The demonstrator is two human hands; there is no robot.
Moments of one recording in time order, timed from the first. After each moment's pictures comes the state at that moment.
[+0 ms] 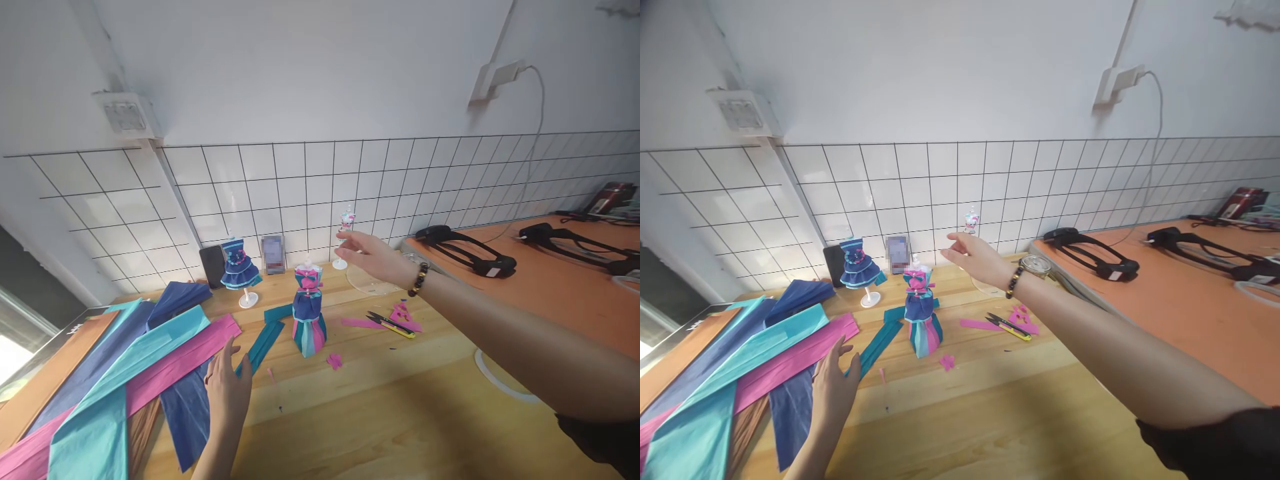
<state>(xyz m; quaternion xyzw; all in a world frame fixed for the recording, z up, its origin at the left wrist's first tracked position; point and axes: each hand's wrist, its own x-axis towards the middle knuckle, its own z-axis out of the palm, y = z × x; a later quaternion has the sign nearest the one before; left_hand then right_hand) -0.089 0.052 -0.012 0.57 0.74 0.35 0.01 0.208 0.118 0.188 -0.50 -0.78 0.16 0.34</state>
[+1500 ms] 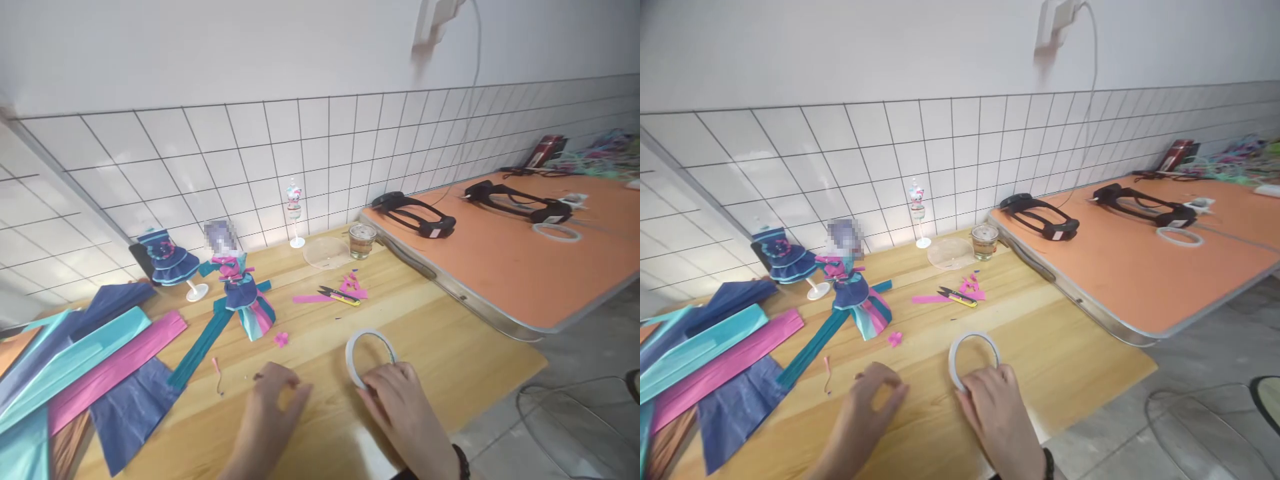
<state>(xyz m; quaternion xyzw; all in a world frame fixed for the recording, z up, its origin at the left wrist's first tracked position) 0.062 -0.017 0.008 0.82 0.47 0.29 0.14 0.283 -0.081 0.004 -0.55 -0.75 -0.02 0.38</state>
